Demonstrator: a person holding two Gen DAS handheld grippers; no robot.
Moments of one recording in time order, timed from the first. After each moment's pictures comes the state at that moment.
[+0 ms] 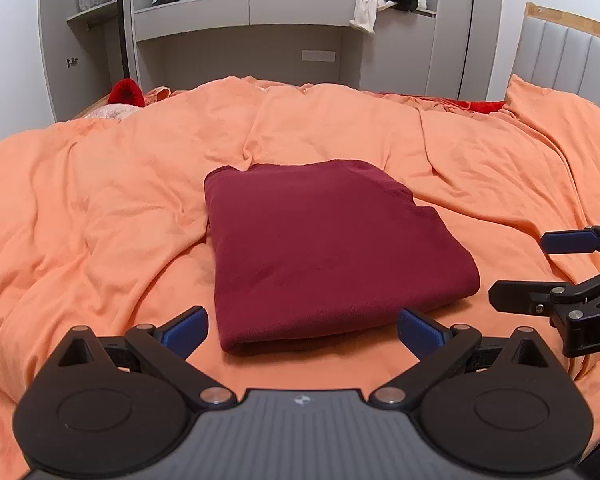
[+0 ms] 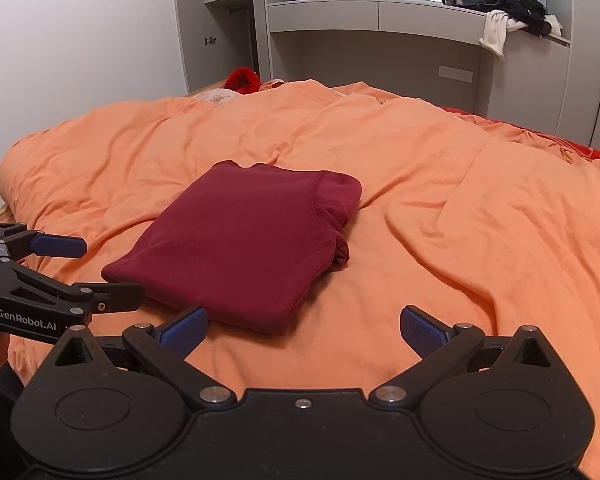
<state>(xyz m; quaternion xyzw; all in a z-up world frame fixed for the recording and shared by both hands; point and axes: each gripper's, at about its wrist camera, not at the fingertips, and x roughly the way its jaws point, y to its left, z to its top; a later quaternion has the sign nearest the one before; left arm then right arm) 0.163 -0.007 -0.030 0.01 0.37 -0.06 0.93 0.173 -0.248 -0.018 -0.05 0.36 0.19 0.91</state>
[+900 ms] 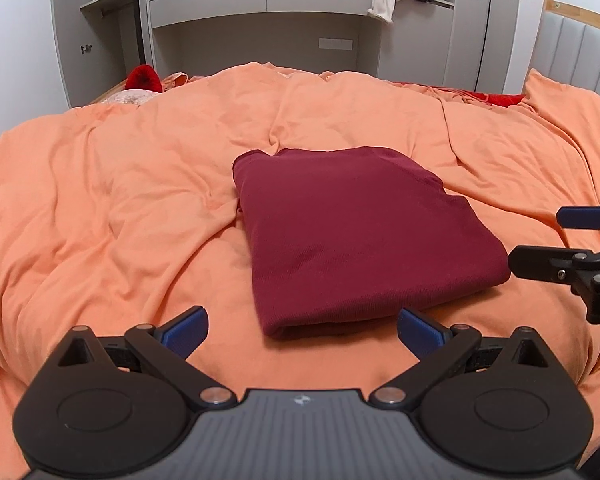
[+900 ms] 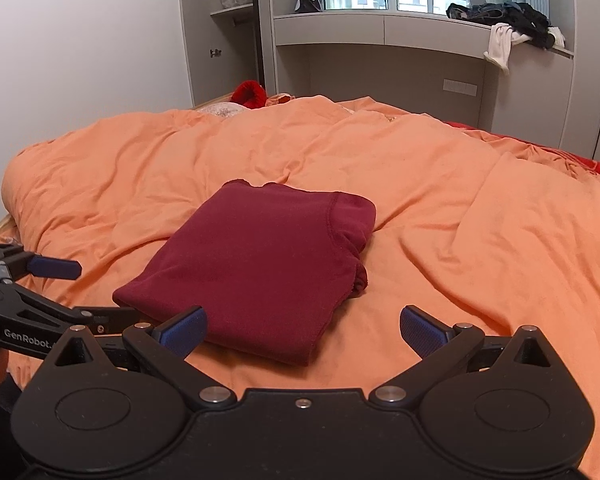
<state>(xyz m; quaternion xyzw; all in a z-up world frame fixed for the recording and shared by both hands) 0.165 0.017 -0.035 0.01 0.39 -0.04 0.92 0.178 -0.232 -0.010 -0.05 0.34 0.20 0.92</state>
